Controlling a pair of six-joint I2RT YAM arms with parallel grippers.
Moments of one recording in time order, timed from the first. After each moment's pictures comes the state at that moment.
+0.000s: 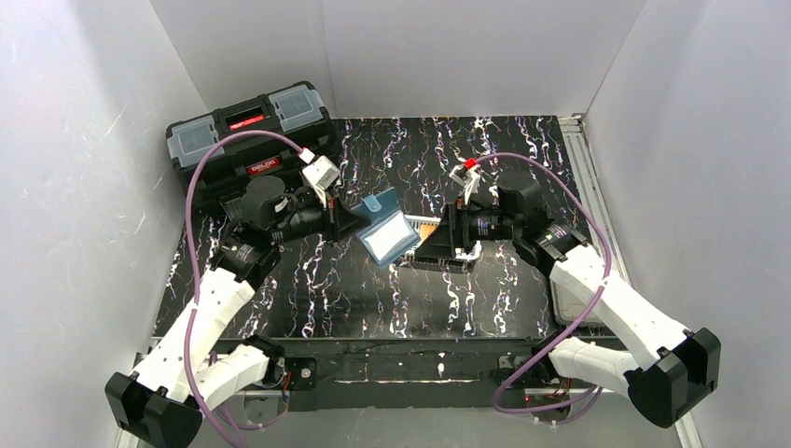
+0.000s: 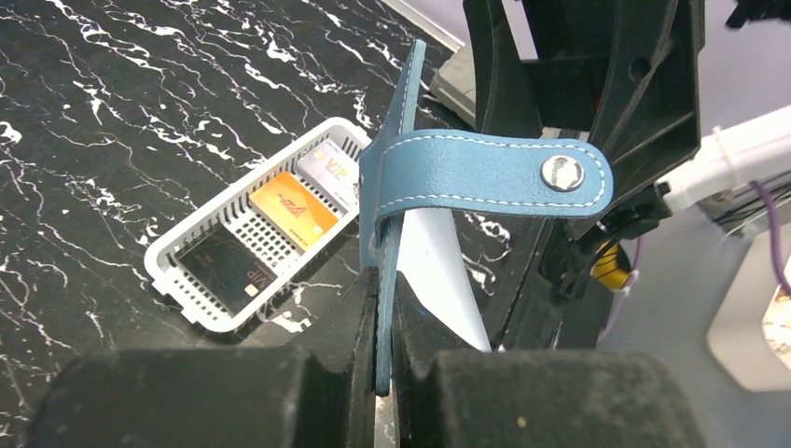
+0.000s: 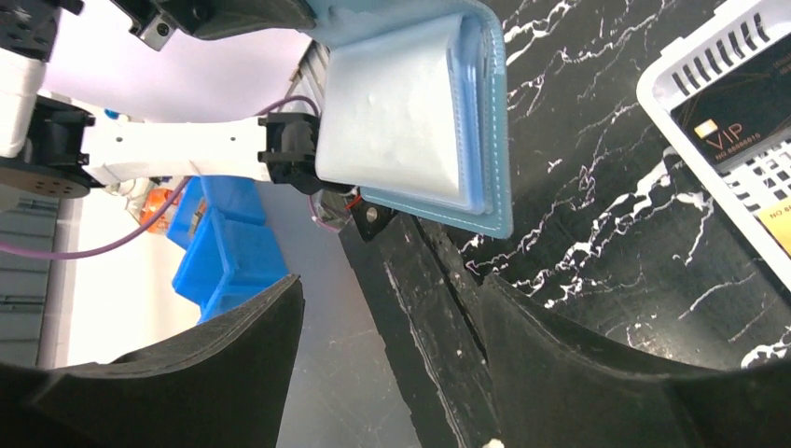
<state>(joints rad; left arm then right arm) -0.43 0.93 0.93 -0.27 0.68 -0.14 0.59 1.07 0.95 -0.33 -0.78 0.52</state>
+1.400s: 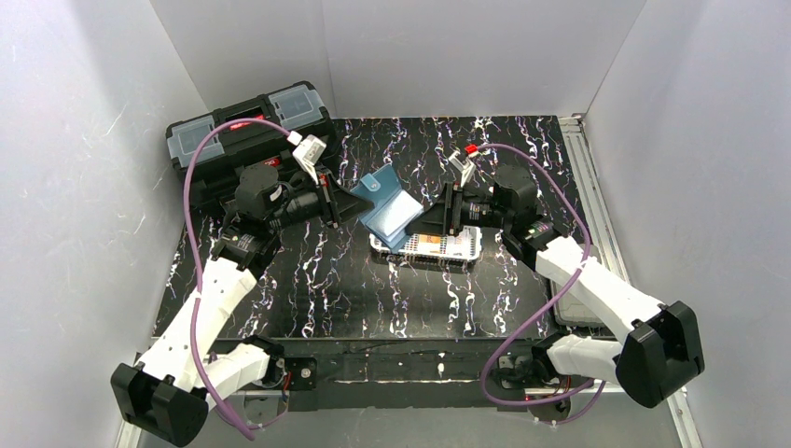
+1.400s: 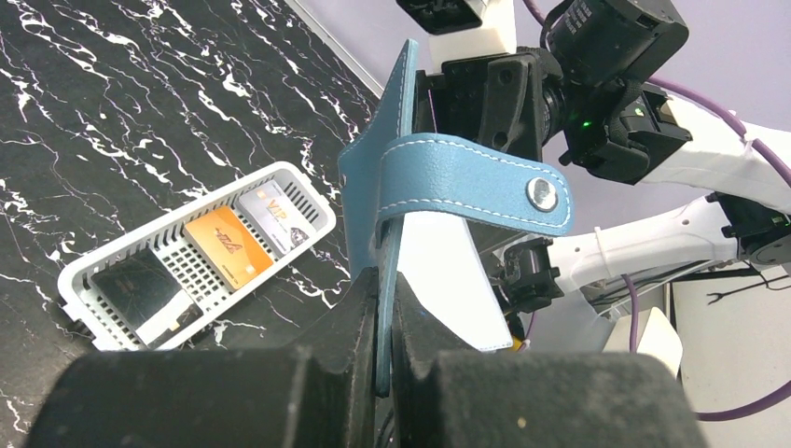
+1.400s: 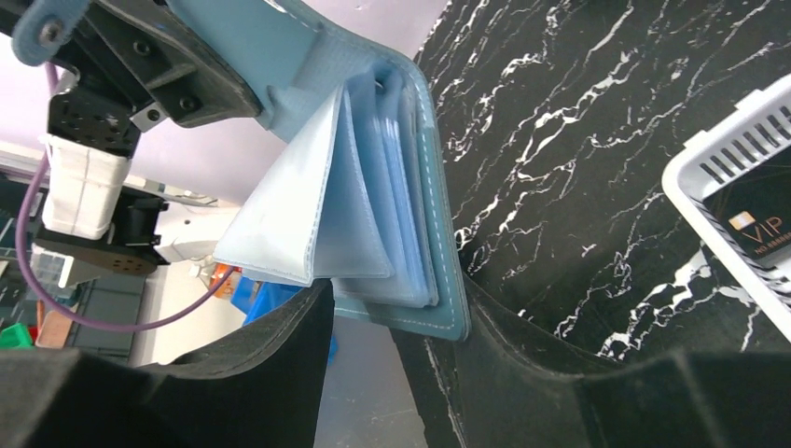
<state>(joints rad) -0.38 0.99 0.98 -0.12 0.72 -0.51 0.56 1.18 0.88 0.10 -0.80 0.79</state>
